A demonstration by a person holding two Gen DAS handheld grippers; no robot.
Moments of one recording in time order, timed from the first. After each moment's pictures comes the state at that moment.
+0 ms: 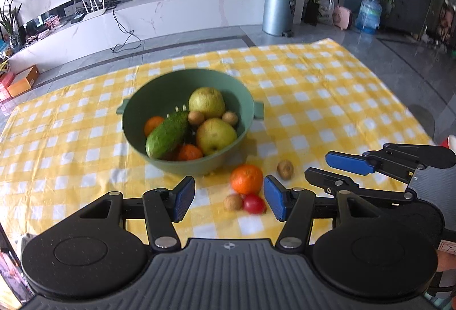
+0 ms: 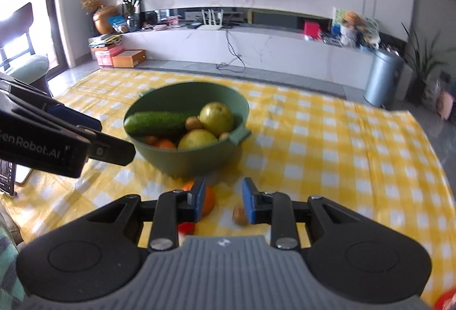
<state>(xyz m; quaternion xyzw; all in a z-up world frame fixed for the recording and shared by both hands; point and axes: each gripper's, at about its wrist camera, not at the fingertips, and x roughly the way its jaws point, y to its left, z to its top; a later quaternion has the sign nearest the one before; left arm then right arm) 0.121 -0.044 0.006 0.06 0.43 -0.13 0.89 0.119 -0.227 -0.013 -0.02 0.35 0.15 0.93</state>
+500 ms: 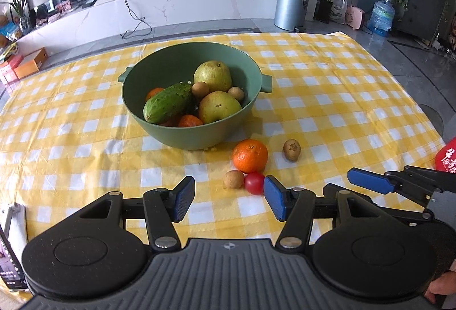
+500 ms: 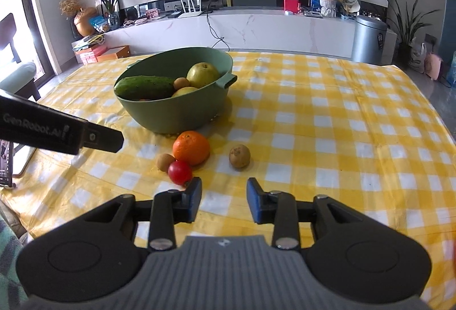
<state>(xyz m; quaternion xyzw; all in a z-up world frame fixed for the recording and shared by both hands) 0.109 -0.042 -0.026 0.04 0.44 -0.11 0.89 0.090 -0.239 -0.046 0.02 0.37 0.13 0.92</state>
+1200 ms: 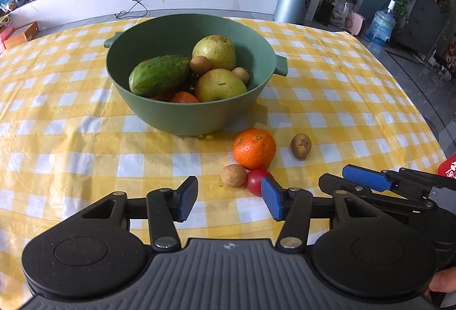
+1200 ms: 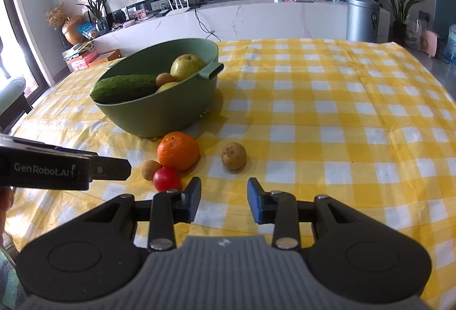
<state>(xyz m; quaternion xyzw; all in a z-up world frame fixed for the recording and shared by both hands) 0.133 -0.025 -0.072 -0.02 0.46 -0.12 0.88 0.125 -0.241 -0.073 0.06 0.40 0.11 0.91</state>
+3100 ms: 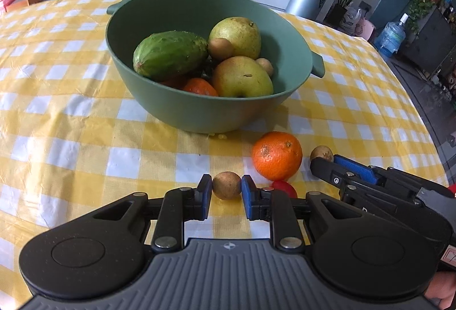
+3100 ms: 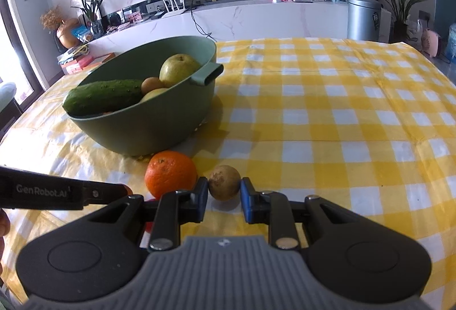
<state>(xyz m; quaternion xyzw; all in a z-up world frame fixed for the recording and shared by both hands) 0.167 -0.012 -0.099 -0.07 0.48 -0.11 0.86 0.165 -0.224 -0.097 0.06 0.39 0.10 0.91</state>
